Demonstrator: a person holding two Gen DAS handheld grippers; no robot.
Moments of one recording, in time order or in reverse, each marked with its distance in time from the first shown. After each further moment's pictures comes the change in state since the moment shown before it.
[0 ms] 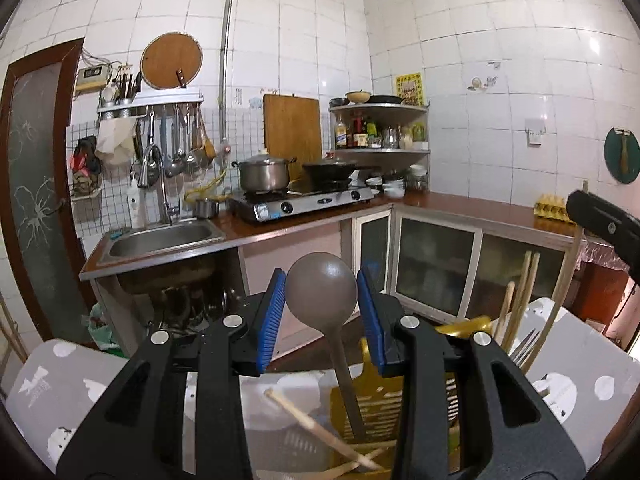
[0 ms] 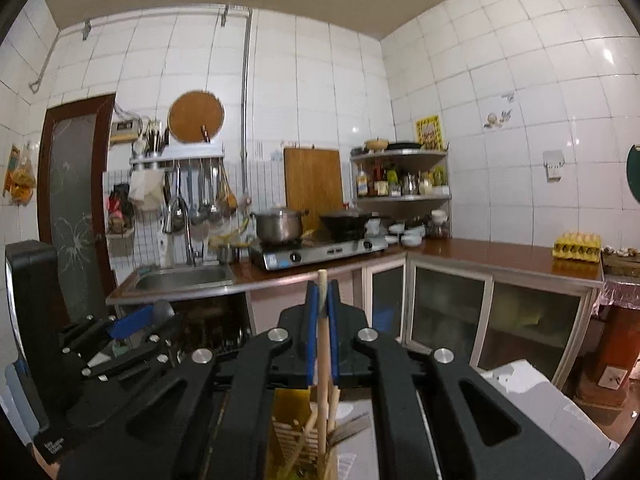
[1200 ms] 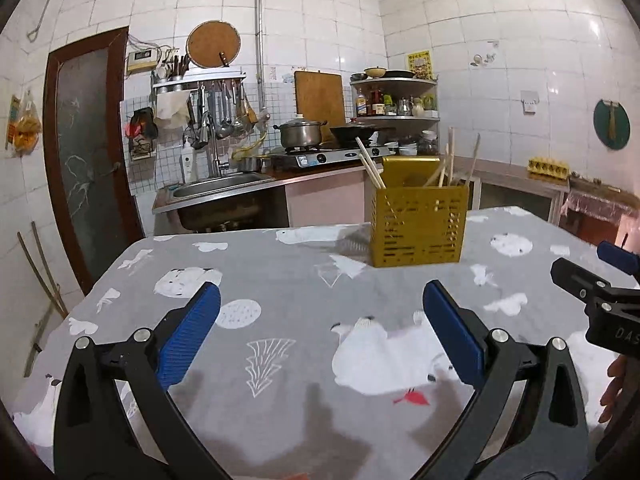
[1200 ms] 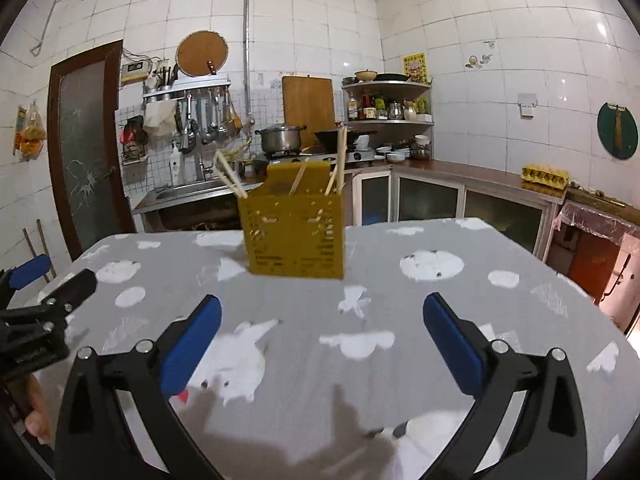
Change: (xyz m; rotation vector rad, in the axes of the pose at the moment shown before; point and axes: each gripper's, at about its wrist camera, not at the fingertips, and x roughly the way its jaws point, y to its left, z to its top) left arm -0.282 0.045 -0.152 0.021 0.087 0.076; right arm -0.235 0.037 -0.157 -0.010 0.219 -0.052
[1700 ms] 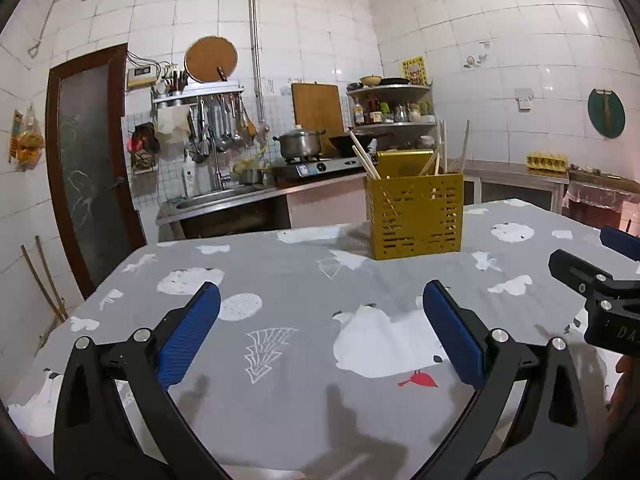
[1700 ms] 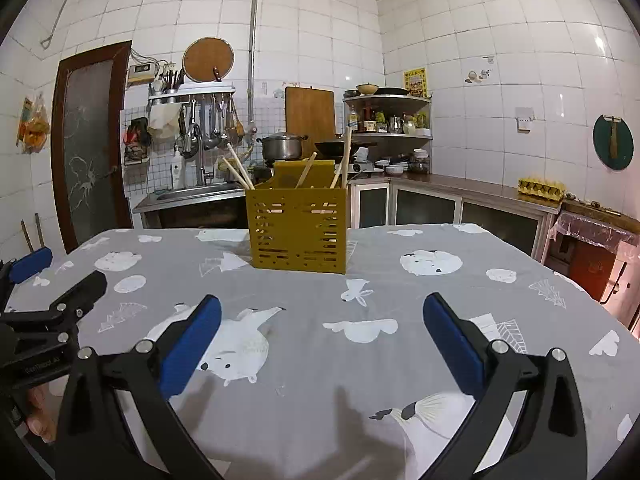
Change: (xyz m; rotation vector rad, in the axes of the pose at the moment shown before) left arm -0.005 -0.008 -0.023 0.031 -0.048 0.014; right arm -0.009 0.010 -0.020 -0.025 -0.054 -0.010
